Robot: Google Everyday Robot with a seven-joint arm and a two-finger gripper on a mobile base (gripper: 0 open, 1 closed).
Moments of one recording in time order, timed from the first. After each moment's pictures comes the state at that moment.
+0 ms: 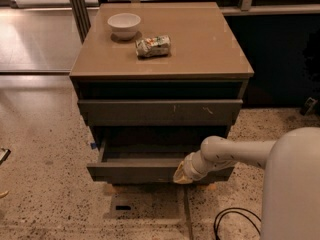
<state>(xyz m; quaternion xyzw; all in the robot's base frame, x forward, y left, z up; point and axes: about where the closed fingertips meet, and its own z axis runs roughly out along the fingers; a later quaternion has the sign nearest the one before) 0.558 -0.080 0.411 -0.67 0.69 0.14 0.22</state>
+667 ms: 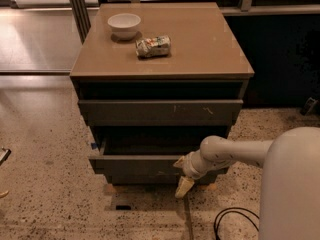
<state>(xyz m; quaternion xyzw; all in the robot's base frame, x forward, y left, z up) 0.566 -0.081 0.408 -0.66 0.70 0.14 0.23</state>
